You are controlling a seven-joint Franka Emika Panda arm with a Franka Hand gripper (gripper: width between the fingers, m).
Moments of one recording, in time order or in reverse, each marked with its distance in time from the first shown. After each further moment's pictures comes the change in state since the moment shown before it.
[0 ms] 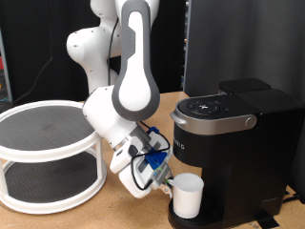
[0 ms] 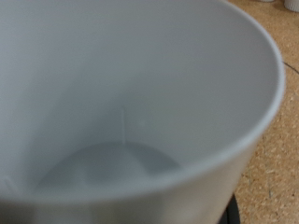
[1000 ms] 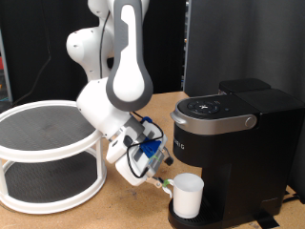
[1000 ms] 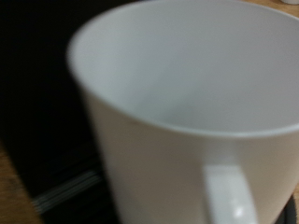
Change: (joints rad) arm -0.009 -0.103 -0.018 -0.102 -0.102 -0.027 0.028
